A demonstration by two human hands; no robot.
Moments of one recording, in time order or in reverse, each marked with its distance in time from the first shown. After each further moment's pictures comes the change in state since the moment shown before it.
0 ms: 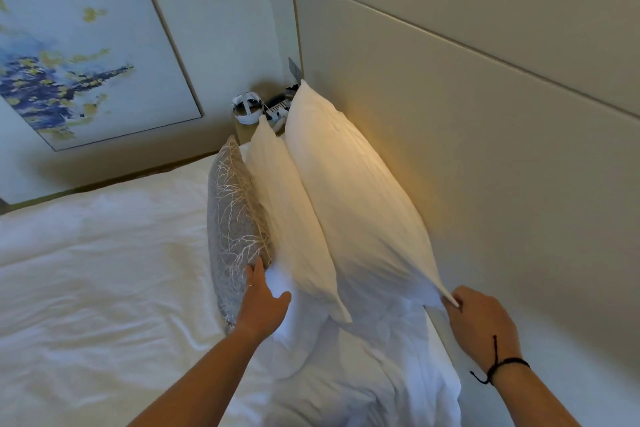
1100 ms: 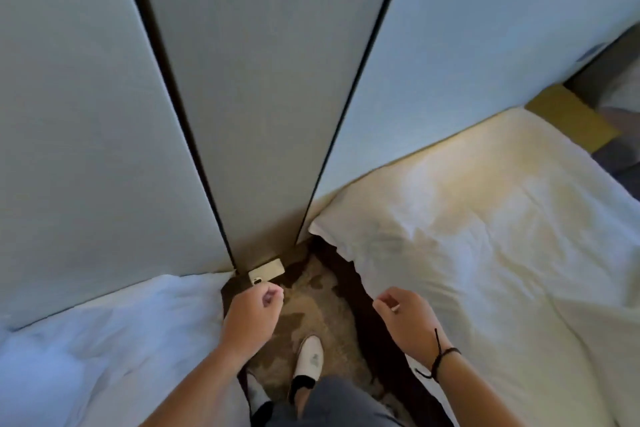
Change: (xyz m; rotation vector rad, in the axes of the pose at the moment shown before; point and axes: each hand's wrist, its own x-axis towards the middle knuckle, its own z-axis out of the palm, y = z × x) left_hand -0.250 0.044 0.230 0.498 -1.454 1.121; right_hand -0.482 0.004 0.070 0.518 0.428 1.518
